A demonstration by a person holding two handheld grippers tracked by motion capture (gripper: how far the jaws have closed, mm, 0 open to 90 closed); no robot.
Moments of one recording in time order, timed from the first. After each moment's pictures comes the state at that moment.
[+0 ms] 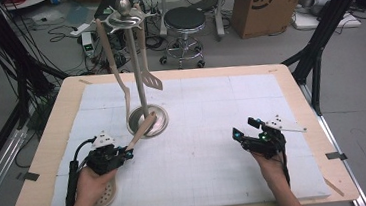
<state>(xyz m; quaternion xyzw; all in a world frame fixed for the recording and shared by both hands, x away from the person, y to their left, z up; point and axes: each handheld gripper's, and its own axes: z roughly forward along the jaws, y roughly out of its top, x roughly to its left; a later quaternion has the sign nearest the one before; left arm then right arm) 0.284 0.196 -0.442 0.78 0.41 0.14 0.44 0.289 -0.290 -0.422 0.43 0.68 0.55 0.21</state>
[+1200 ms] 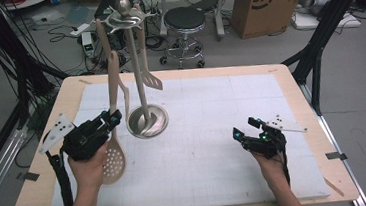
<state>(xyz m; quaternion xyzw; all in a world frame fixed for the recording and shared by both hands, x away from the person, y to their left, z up) 0.272 0.206 -0.342 0.58 0.34 0.23 0.70 0.289 -0.291 -0.421 0.43 0.68 0.55 0.21</state>
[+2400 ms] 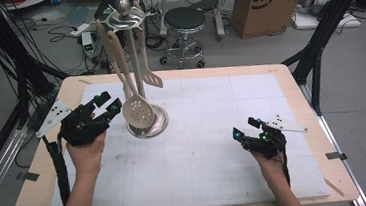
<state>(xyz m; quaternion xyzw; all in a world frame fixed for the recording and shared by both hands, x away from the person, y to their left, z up) 0.293 0.210 -0.331 0.58 0.34 0.24 0.70 0.288 -0.291 -0.421 0.43 0.68 0.55 0.21</state>
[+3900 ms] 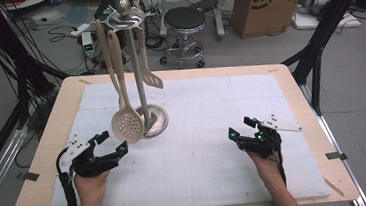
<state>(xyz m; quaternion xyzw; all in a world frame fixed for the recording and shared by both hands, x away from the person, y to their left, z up) 0.265 0.217 -0.431 0.65 0.41 0.22 0.60 0.292 -0.281 -0.422 0.42 0.69 0.55 0.21</state>
